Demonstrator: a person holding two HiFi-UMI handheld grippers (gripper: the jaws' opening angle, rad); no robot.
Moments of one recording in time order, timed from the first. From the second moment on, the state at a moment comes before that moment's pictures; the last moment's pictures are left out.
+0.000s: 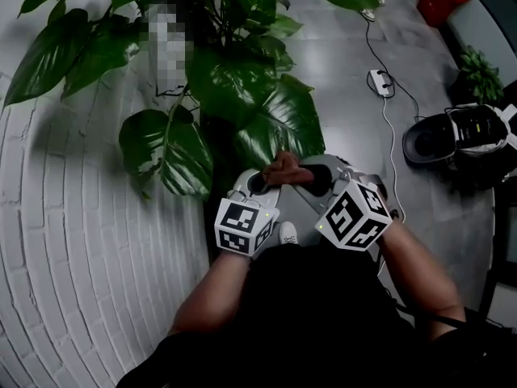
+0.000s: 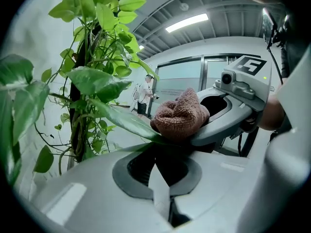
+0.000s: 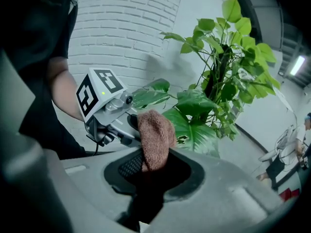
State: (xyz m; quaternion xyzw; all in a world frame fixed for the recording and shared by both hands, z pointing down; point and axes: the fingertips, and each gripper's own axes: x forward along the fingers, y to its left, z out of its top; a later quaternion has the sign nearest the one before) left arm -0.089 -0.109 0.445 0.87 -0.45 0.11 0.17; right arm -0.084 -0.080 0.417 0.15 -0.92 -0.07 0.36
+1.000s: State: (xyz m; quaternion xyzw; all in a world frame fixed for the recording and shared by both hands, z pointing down) left arm -0.098 -0.104 0.470 0.86 -0.45 0.14 0.18; right arm -0.025 -0.054 0.430 0.19 -0.91 -0.02 0.35
